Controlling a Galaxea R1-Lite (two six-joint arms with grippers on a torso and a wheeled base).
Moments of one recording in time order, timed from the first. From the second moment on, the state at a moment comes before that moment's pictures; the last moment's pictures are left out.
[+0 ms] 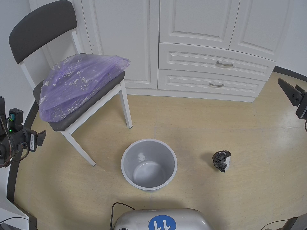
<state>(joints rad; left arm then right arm) -0.03 1.25 -0.61 -0.25 0.28 0.28 0.44 1.04 -0.60 -0.62 -0.34 0.09</state>
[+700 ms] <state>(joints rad) -0.07 1.17 -0.57 -0.29 0.26 0.30 0.48 0.99 -0.59 -0.62 -0.35 0.05</state>
